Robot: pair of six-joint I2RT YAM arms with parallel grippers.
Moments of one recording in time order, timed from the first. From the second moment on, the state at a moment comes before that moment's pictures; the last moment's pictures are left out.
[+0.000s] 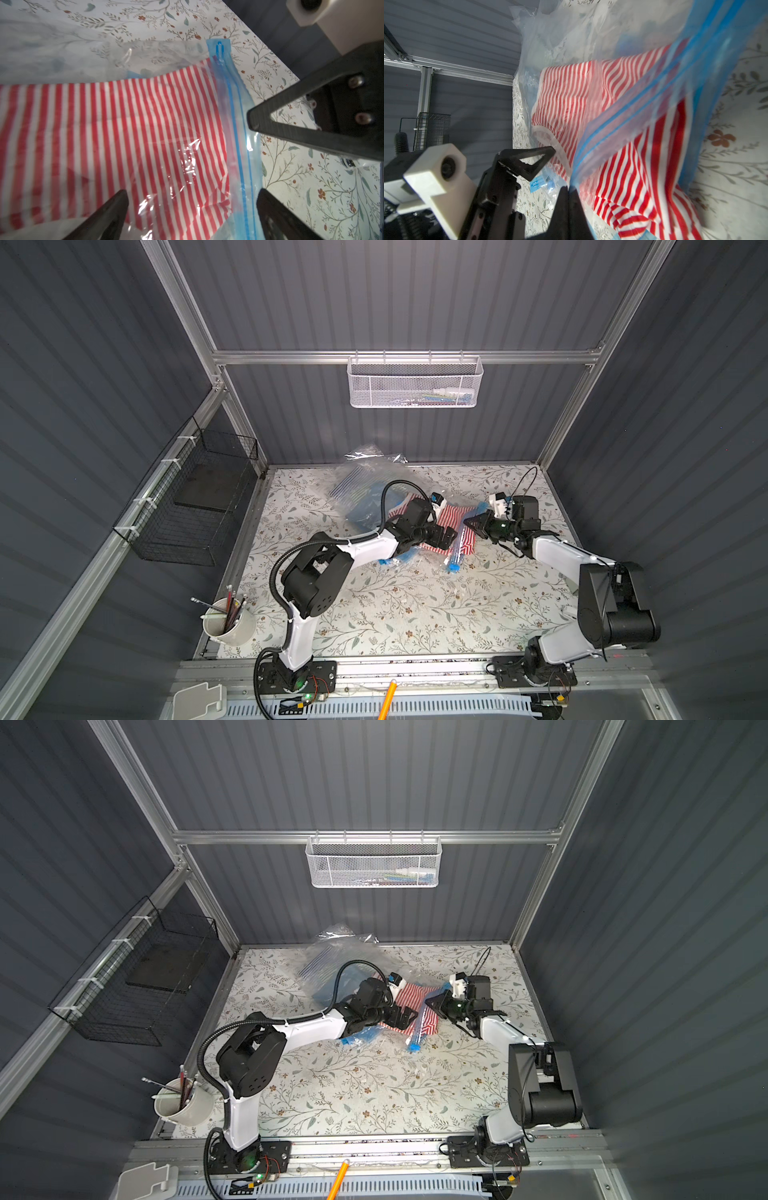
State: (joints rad) left arm -0.84 2.01 1.35 0.06 0.19 -0.26; right arm 0.06 1.53 0.80 0.06 -0.70 0.72
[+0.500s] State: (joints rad) left arm -0.91 2.08 1.48 0.01 0.02 -0.30; right arm 0.07 1.53 0.81 0.07 -0.70 0.73
